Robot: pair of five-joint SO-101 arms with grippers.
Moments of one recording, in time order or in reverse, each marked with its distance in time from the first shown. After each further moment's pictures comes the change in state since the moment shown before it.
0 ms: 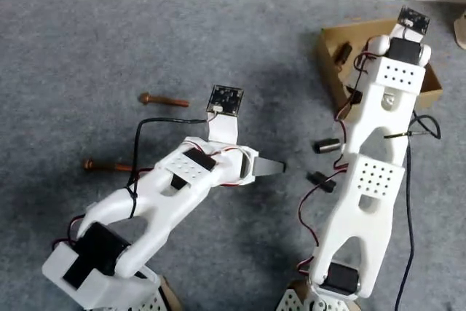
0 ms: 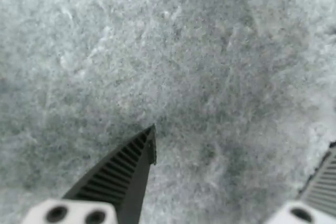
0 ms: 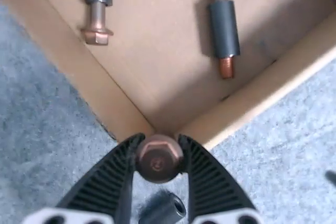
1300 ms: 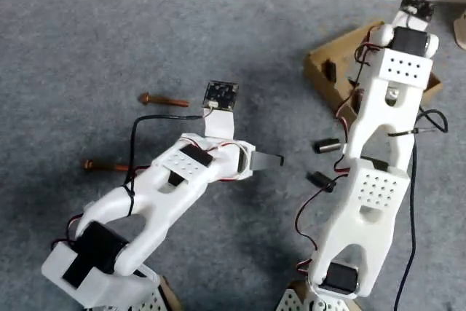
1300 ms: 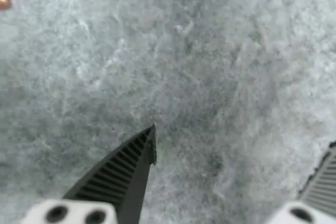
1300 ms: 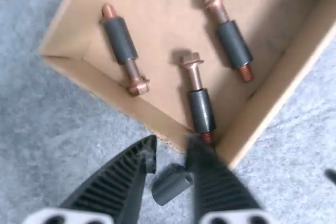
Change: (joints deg) left arm -2.1 0.1 -1.0 0.0 0.0; right arm -0.7 -14.9 9.9 0.4 0.0
